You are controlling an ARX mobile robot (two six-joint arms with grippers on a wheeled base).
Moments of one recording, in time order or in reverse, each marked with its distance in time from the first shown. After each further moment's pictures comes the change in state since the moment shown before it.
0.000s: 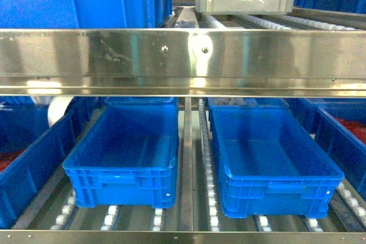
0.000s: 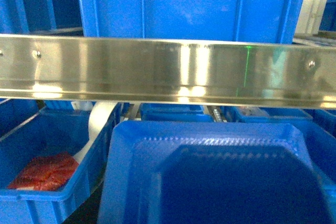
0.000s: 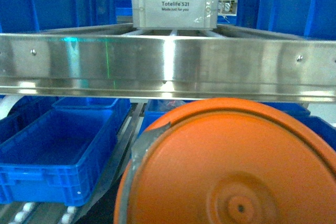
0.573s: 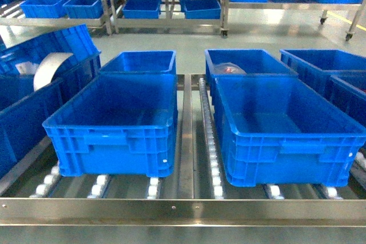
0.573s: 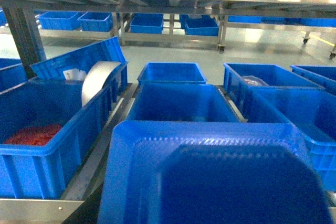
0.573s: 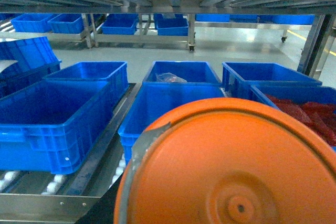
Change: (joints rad) left arm 0.000 0.000 0.000 -0.003 0.001 0.000; right arm 0.000 0.000 0.000 -0.001 0.001 0.000
